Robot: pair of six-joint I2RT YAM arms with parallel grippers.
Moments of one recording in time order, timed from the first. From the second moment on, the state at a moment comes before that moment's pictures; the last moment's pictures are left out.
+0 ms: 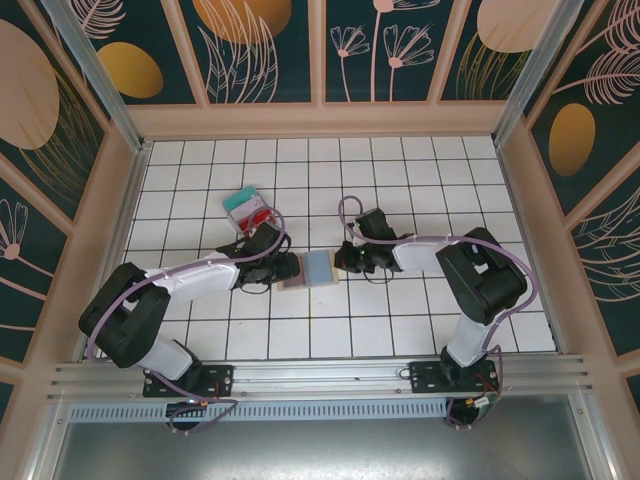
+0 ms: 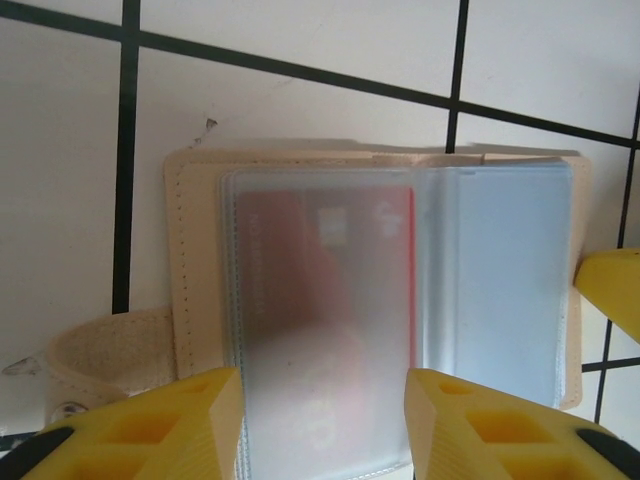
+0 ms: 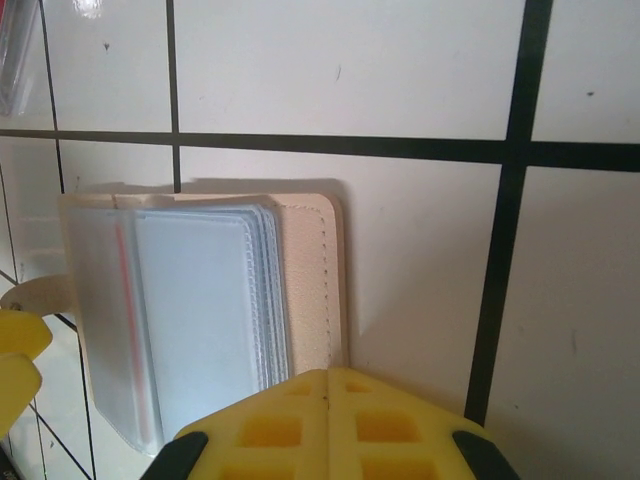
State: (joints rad) left arm -0.67 1.52 0.75 -0.26 0.04 -0.87; right arm 0.59 1.75 0.80 -0.01 -0.43 0.68
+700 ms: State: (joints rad) left arm -0.67 1.57 0.72 -0.17 0.14 -0.86; right arm 0.59 1.75 0.80 -0.01 -0.43 0.68
